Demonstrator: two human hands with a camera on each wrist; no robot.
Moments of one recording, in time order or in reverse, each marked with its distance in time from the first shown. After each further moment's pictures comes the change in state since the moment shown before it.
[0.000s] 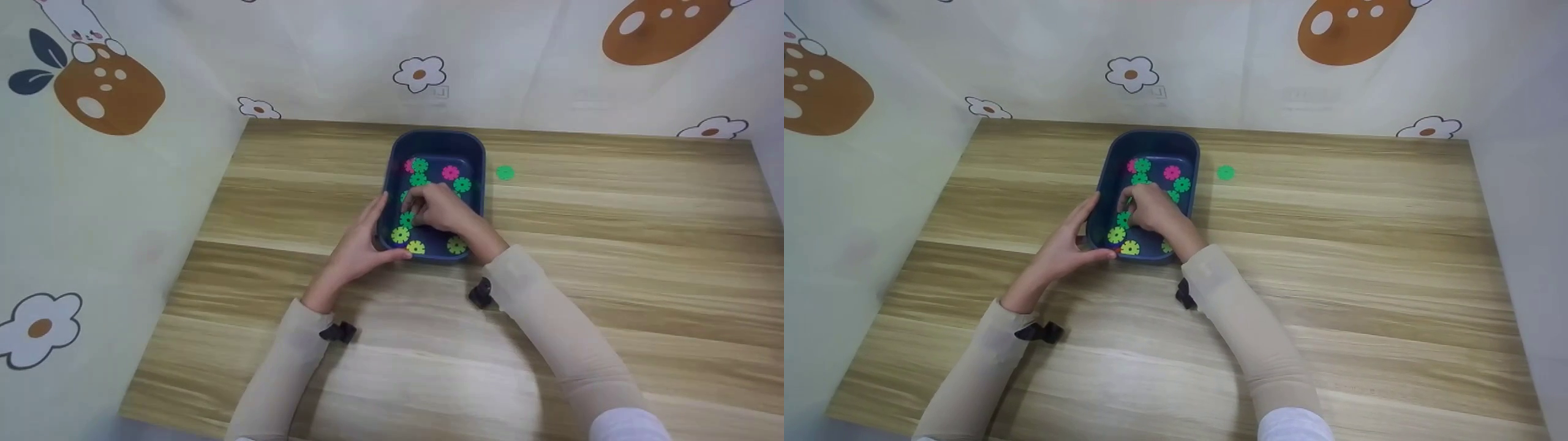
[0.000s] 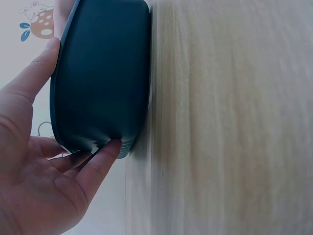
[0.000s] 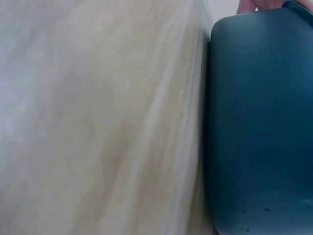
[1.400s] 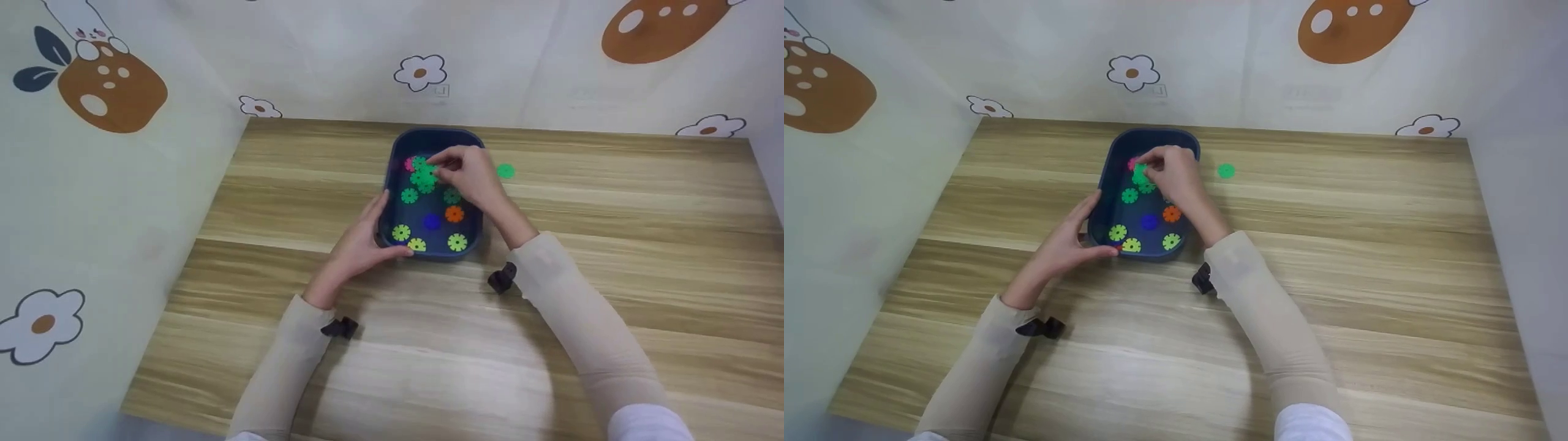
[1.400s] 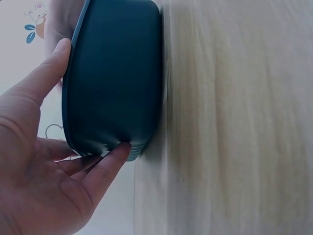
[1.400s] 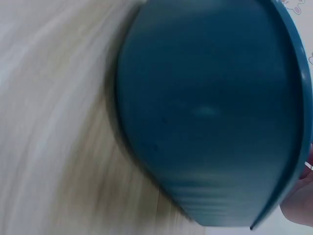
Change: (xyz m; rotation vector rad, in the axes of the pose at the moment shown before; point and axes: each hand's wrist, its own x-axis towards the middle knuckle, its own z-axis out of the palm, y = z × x) left_hand 0.000 0.008 -0.003 0.029 -0.024 -0.059; right_hand -0.017 -0.007 -0.052 0.158 0.378 0.048
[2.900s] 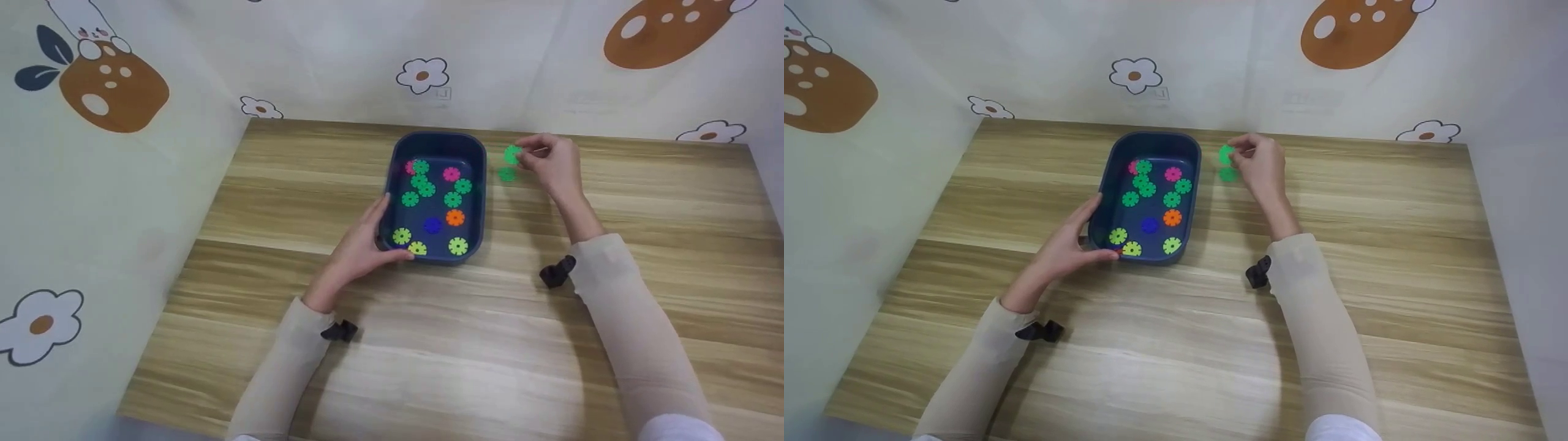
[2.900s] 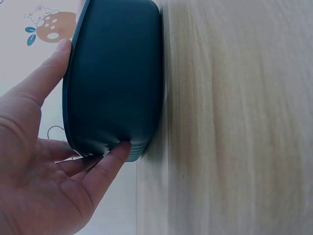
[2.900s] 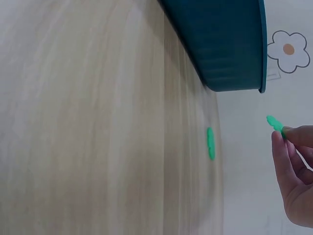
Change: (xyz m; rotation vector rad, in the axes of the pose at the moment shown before) left_hand -0.001 0.000 0.000 0.039 0.003 0.017; right_hand -0.008 0.072 -0.089 0.093 0.298 0.158
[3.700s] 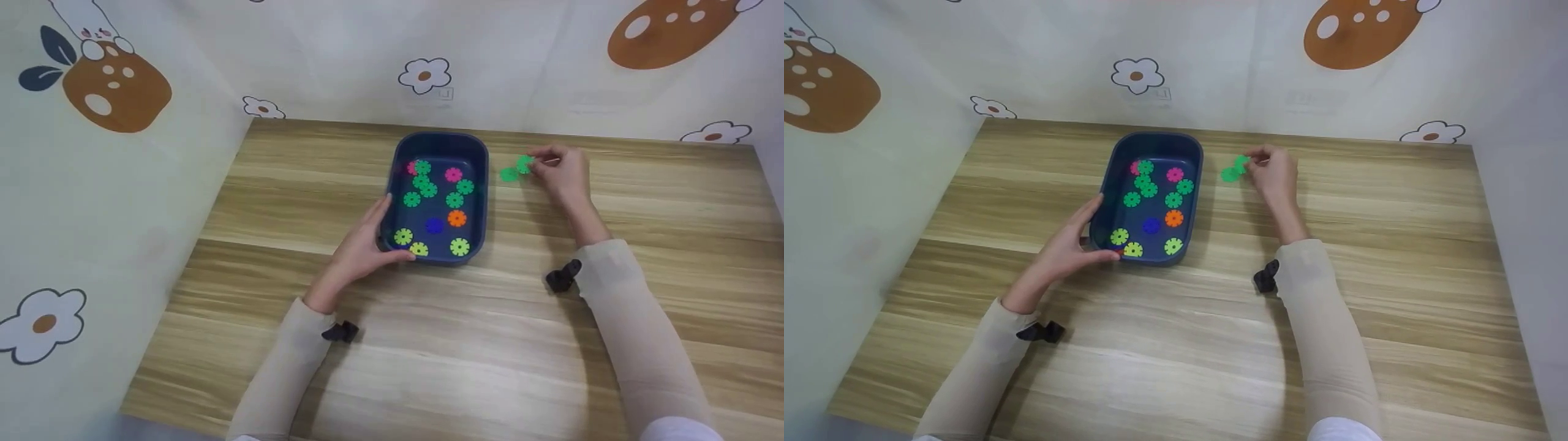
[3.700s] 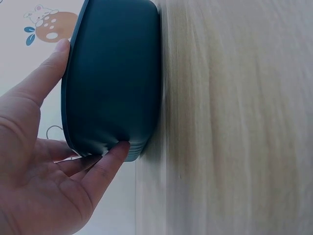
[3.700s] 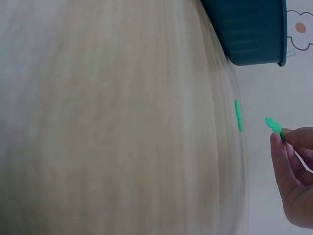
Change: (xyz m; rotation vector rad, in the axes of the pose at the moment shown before) left_hand -0.001 0.001 0.000 0.000 0.003 -0.003; right_hand 0.001 0.030 -0.008 -0.108 0.015 0.081
